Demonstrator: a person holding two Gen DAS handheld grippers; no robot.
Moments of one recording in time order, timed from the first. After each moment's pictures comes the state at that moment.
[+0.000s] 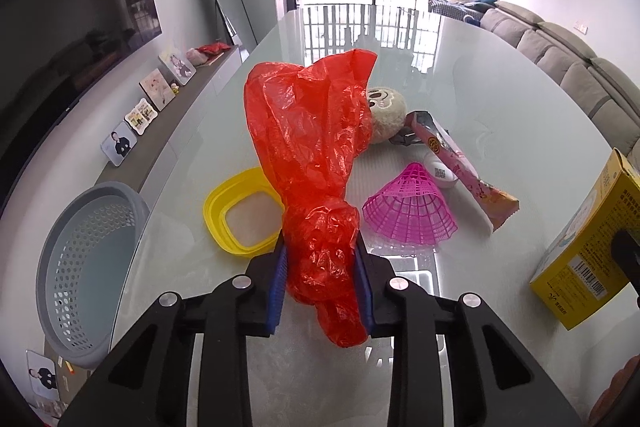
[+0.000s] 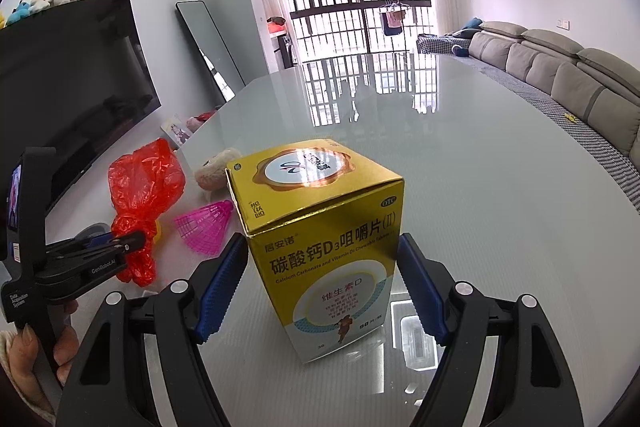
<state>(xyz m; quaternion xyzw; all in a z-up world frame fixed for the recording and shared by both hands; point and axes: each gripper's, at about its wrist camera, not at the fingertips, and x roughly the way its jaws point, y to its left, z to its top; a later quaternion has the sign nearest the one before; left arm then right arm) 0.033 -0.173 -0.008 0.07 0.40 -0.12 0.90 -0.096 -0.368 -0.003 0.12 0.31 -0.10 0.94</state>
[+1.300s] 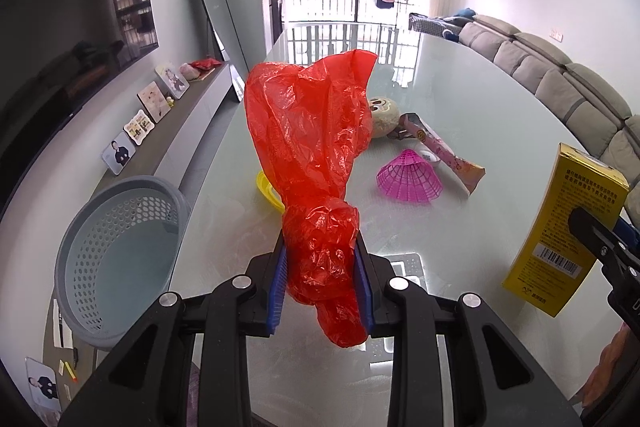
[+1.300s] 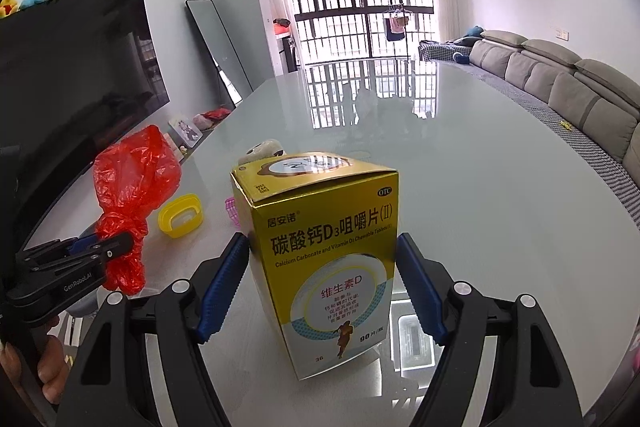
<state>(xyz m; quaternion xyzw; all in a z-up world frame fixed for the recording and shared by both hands) -0.015 -0.106 0.022 0.06 0.38 -0.16 0.91 -0.125 -0.324 0.021 0.10 0.30 -0.10 0.94</state>
